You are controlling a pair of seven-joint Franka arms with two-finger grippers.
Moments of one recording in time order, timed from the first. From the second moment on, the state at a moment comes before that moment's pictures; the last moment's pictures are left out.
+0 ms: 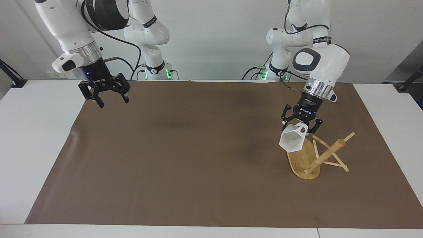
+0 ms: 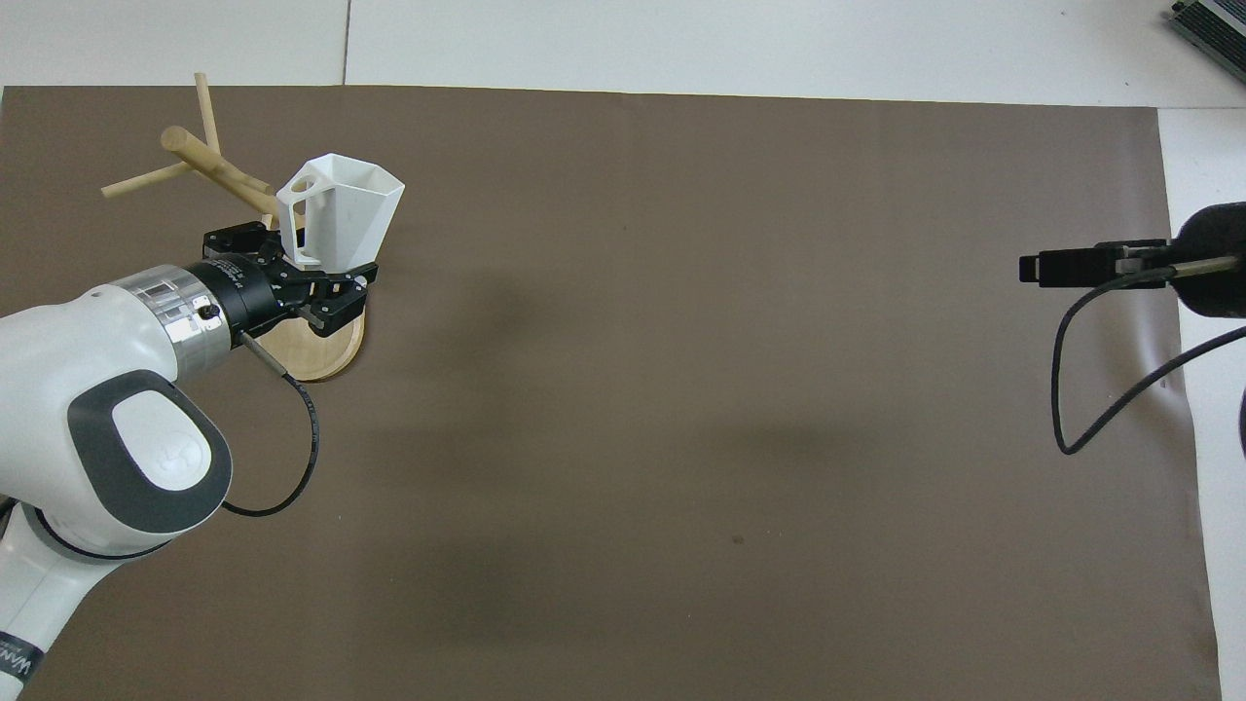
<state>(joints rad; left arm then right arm) -0.06 -0.03 -0.19 -2.20 -0.78 2.75 -2.15 -0.06 -0.07 -0.01 -1.78 0.21 1.94 -0.21</state>
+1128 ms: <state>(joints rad) -0.04 0.01 -0.18 -2.18 -0.78 2.80 -2.25 -0.06 -0.07 -0.10 -1.75 0.04 1.86 -0.28</state>
